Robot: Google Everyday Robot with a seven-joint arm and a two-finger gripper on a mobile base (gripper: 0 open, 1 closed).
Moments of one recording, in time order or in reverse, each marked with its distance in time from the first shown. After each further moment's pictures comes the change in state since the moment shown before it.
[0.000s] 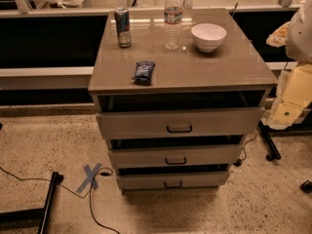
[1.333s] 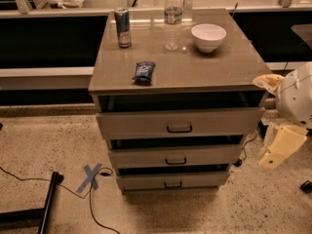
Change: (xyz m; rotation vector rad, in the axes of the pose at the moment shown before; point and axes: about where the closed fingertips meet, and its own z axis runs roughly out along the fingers) arm 0.011 0.049 0.067 0.003 -0.211 -0.024
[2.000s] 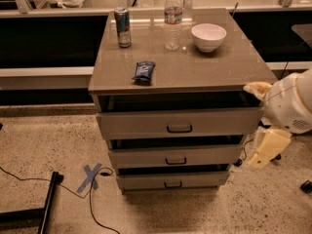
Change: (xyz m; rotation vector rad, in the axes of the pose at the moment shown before) arm 0.009 -0.008 0.036 -0.011 -0.031 -0.014
